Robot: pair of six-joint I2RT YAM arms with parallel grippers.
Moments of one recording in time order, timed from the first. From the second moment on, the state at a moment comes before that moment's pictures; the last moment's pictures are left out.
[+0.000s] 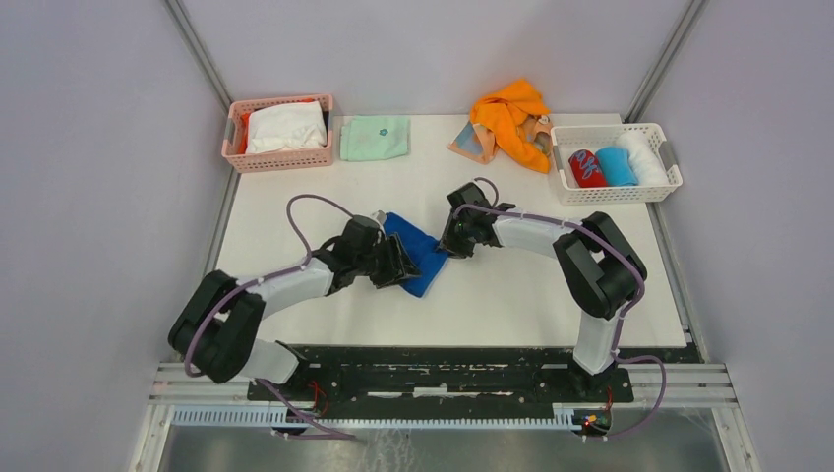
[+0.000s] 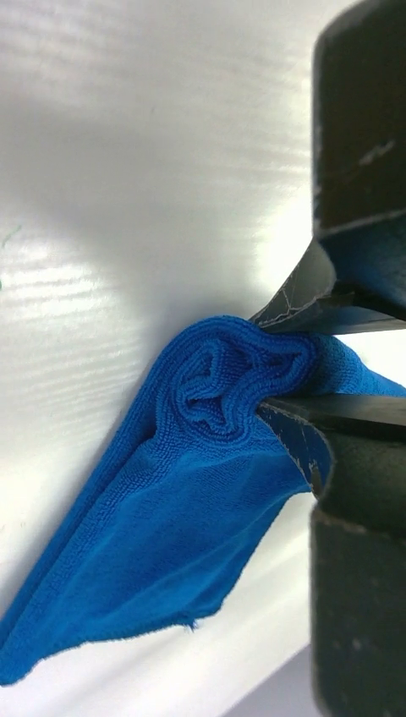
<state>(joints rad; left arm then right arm) -0.54 1.46 0.61 0.05 0.36 -0.88 0.62 1.87 1.11 -0.23 -0.08 0.96</state>
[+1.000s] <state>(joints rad) -1.29 1.75 0.89 0.02 -0.86 -0.15 0.62 1.89 1.27 -0.63 0.05 0.98</state>
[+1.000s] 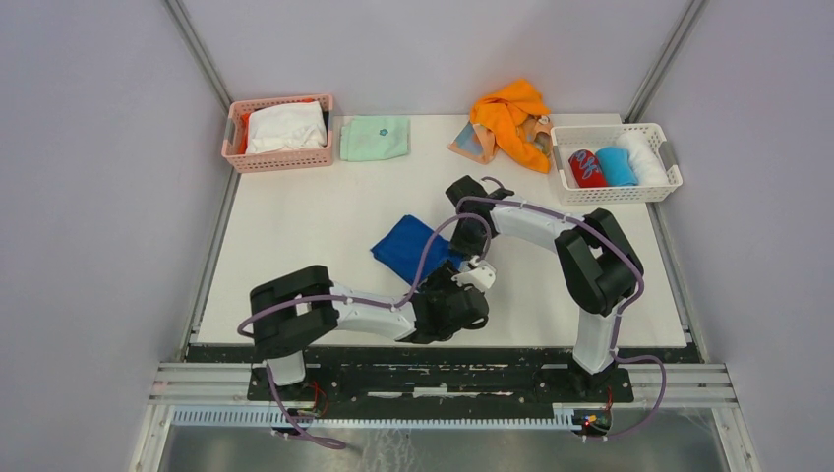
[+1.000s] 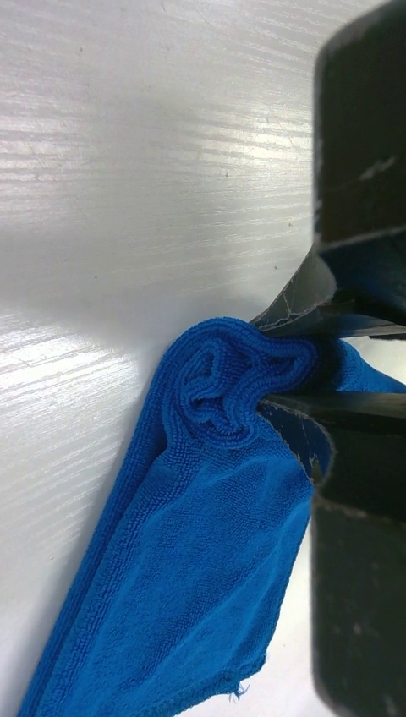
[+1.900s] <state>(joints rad) -1.10 1.70 0.89 -0.01 -0.49 -0.28 0.52 1.73 1.06 -0.44 -0.11 0.95</state>
